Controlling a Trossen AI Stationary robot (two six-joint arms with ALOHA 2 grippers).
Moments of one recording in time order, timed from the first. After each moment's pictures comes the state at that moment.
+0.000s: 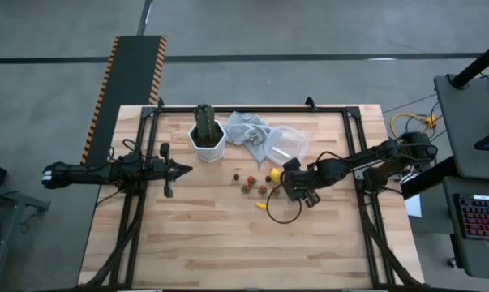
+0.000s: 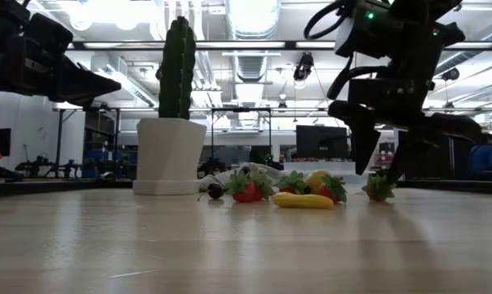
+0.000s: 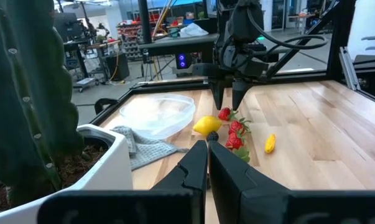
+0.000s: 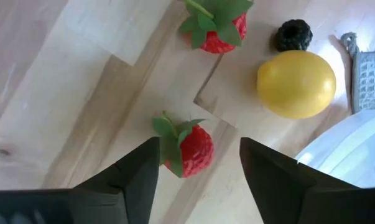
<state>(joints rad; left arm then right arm) 0.00 0.15 0.03 0.02 -0.14 0.11 0.12 1.51 0.79 -0.55 0.20 -0.50</state>
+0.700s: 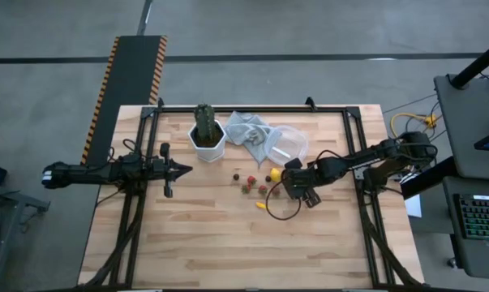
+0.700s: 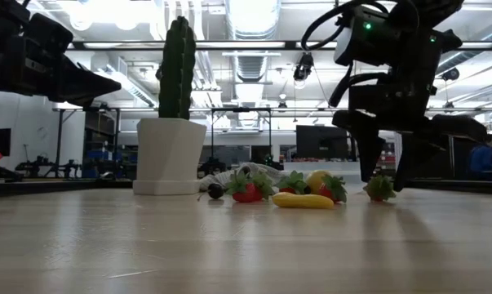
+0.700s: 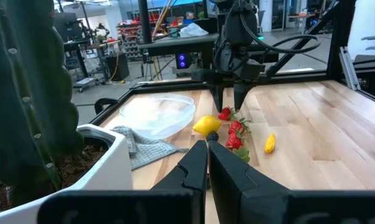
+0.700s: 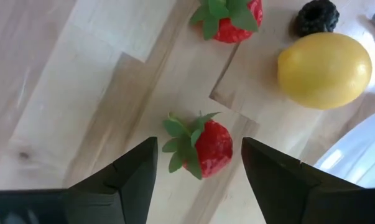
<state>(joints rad) 0.00 0.15 0.03 0.02 -0.14 0.11 0.08 1.51 0.76 -0.54 0.12 -0.44</state>
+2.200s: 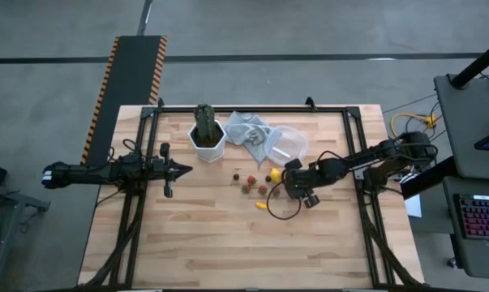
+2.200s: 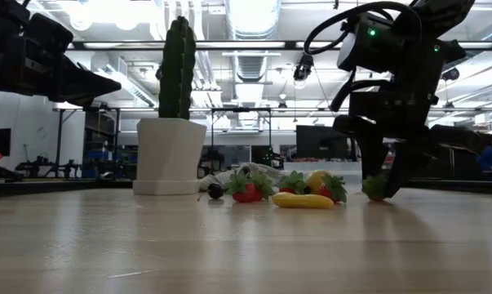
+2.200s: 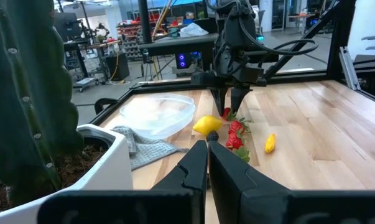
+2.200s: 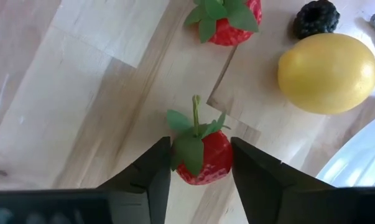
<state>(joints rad) 0.00 0.15 0.03 0.02 -0.14 0.11 0.08 1.51 0.71 -0.43 0.13 -0.45</state>
